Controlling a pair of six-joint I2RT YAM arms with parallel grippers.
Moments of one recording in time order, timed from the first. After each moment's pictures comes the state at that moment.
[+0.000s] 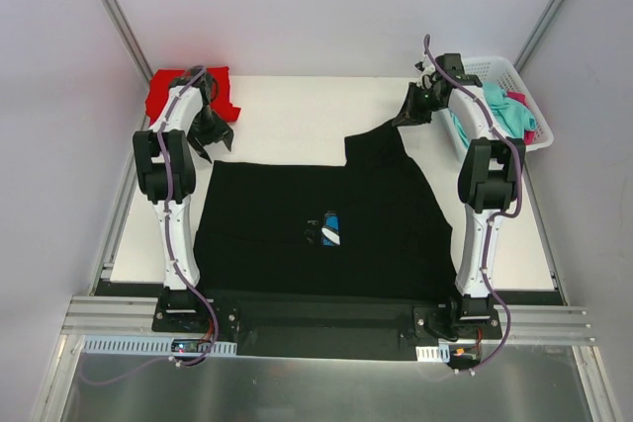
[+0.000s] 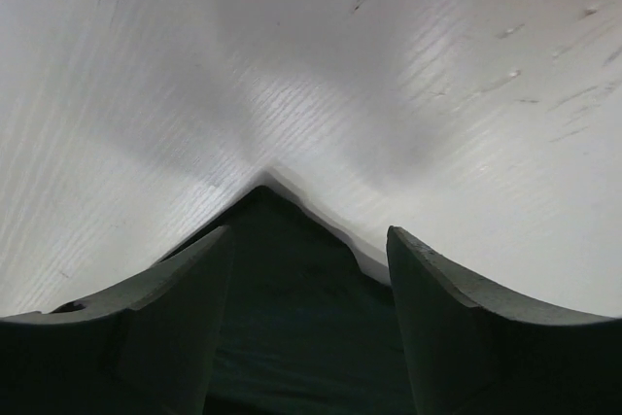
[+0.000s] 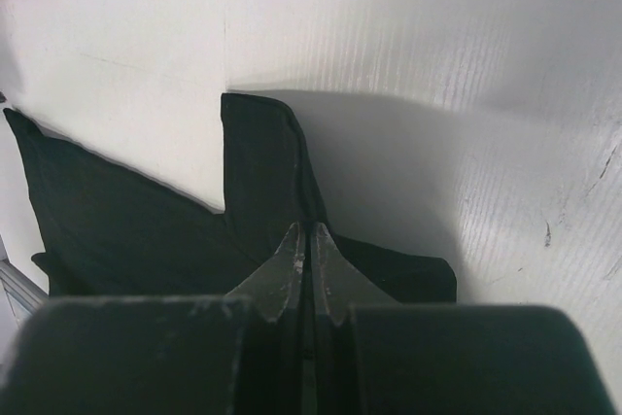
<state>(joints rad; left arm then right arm) 0.03 2.30 2.02 -1.16 -0.04 -0.70 0.07 2.26 2.05 -0.82 -0.52 0.21</state>
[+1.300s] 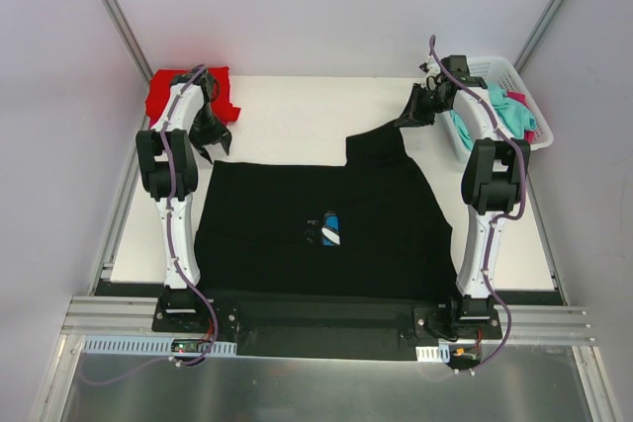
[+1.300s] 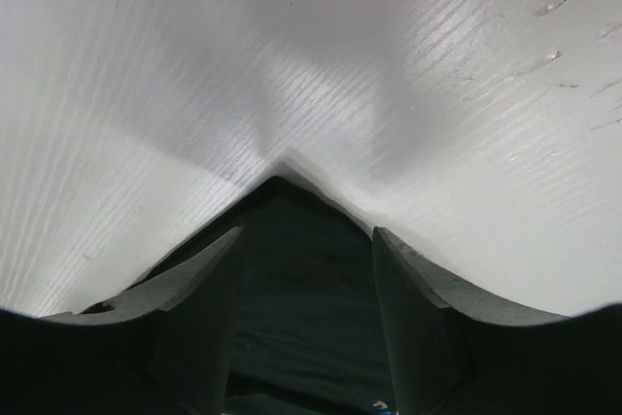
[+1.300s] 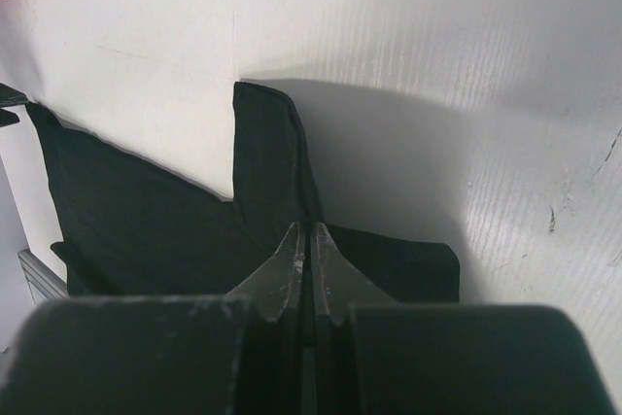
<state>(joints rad) 0.03 2.37 2.12 -1.28 -0.03 -0.65 0.04 2.23 2.00 -0.81 -0.57 0.22</state>
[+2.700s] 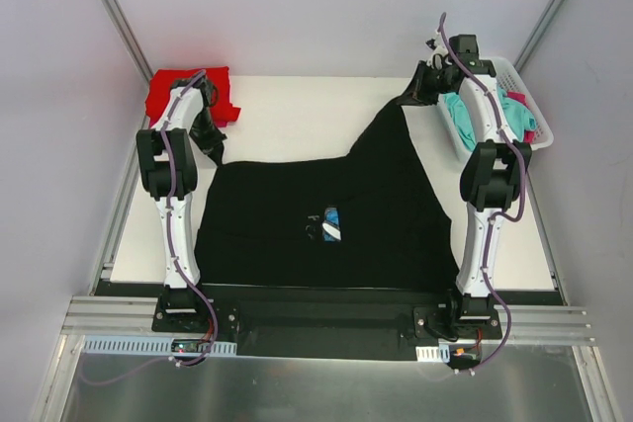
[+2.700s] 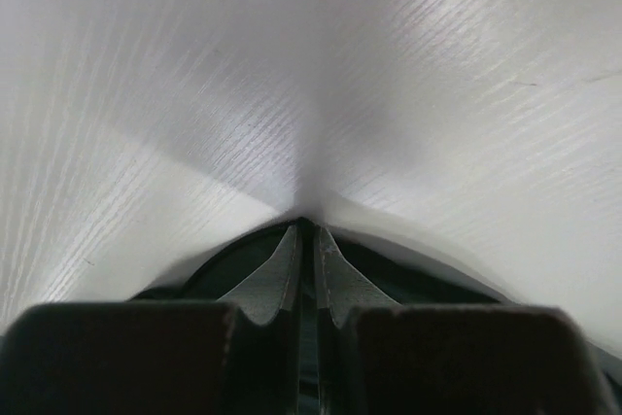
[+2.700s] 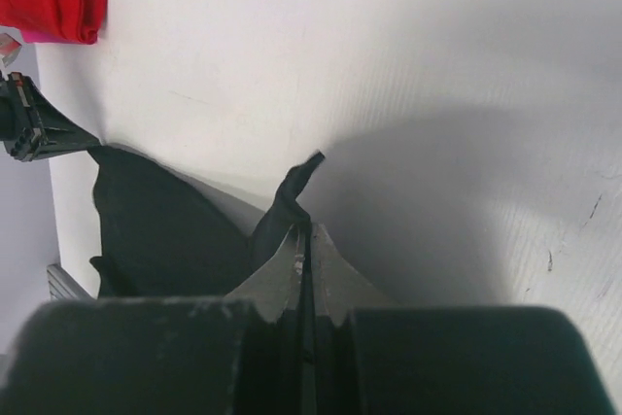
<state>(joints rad) 0.05 2.39 2.07 -1.29 -0.01 -0.64 0.04 2.28 2.24 -0.88 -0.60 0.23</state>
